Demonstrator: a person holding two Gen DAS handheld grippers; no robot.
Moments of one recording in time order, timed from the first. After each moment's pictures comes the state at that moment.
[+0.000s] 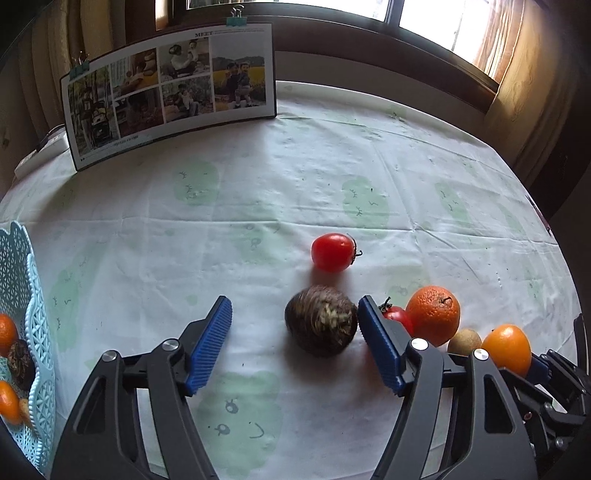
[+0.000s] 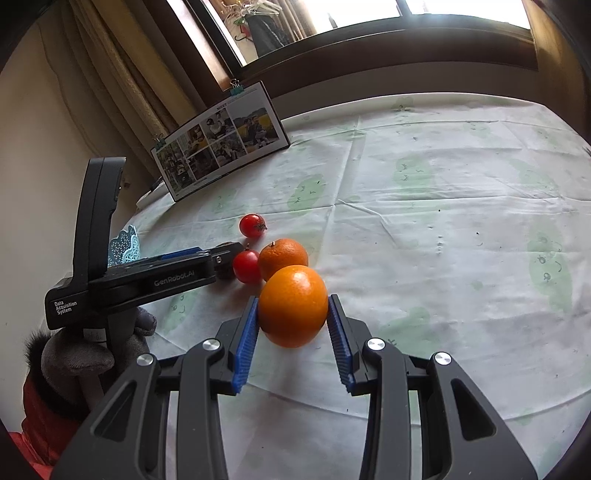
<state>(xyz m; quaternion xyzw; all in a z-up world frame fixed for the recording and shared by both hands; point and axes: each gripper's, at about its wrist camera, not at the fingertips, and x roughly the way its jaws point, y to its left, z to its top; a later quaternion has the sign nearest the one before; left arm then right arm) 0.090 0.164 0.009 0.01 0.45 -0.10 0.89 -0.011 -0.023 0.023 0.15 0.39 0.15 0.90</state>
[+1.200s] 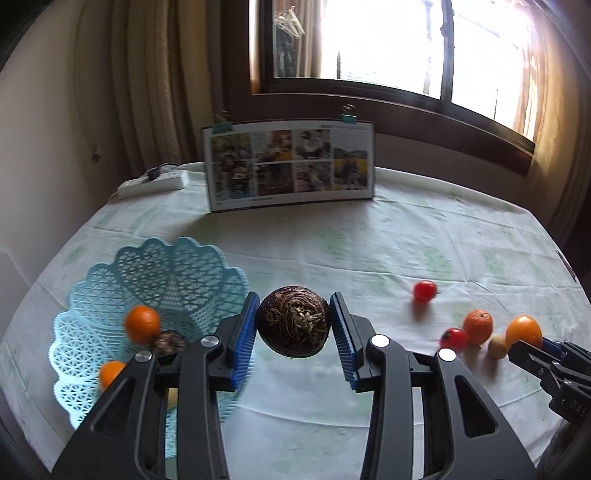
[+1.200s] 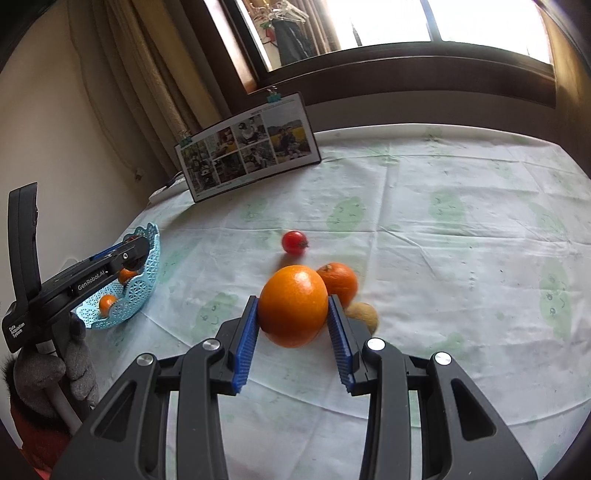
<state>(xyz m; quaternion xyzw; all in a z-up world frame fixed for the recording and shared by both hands) 0.015 0.263 0.077 0.00 0.32 0.04 0.95 -0.013 0.020 0.053 0.11 0.37 0.16 0.91</state>
